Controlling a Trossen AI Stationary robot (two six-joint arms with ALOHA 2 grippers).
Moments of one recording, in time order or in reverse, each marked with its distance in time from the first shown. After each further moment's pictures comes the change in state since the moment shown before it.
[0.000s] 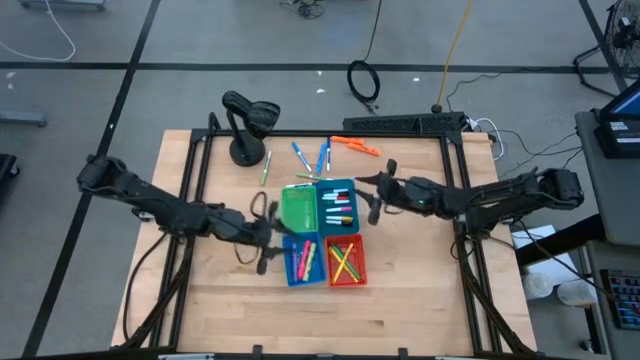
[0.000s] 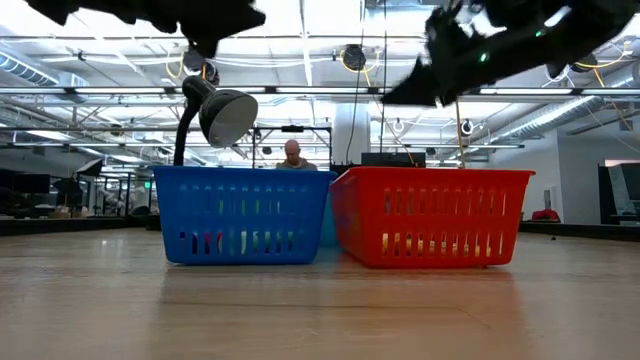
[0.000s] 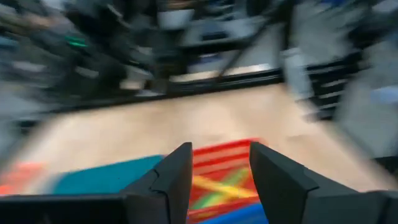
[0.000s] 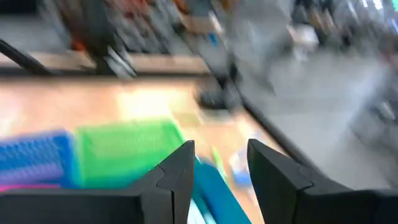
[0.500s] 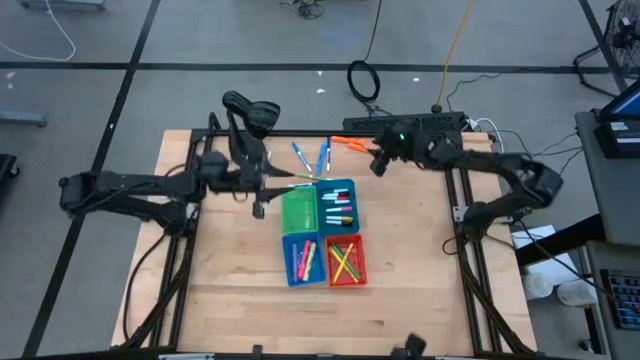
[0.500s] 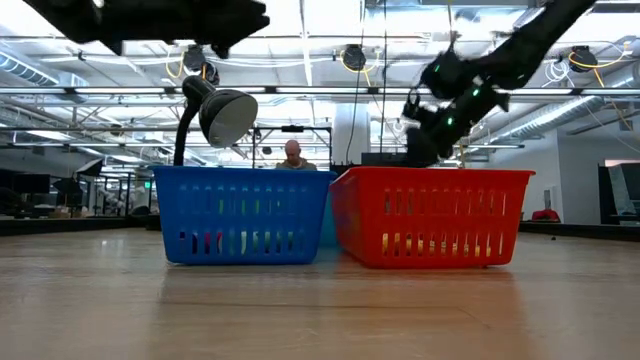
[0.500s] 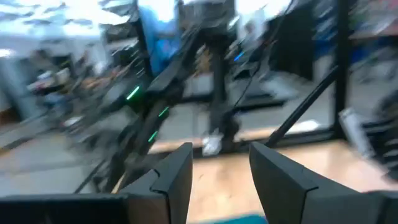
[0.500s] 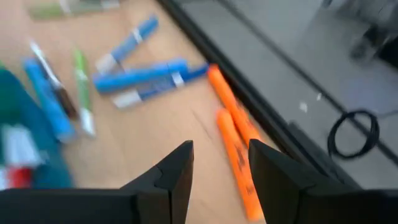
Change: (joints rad) left arm 0.535 -0.166 -0.032 0.125 0.472 0.093; right arm -0.633 0.238 0.236 -0.422 -0.407 -0.090
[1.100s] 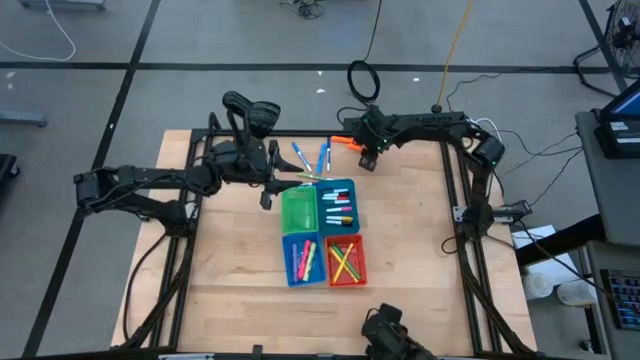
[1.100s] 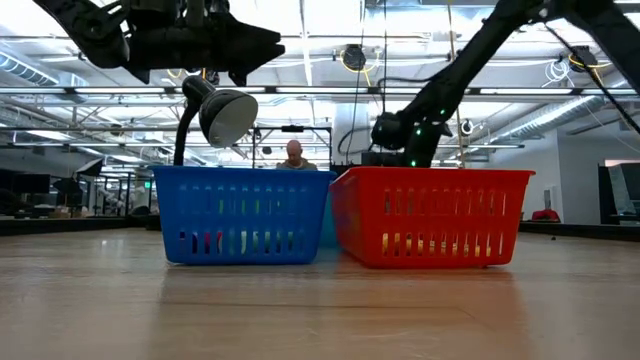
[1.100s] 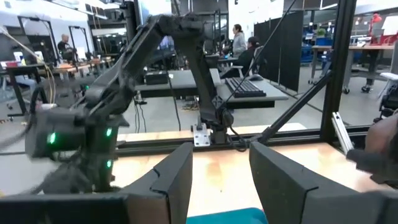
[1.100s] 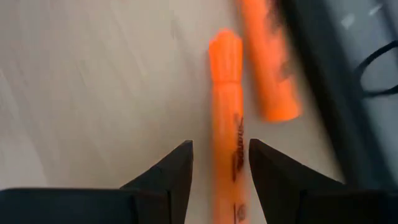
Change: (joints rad) left arm 0.136 0.176 0.000 0.168 0.193 -0.106; right arm -0.064 0.514 0.480 -0.479 0.008 -0.219
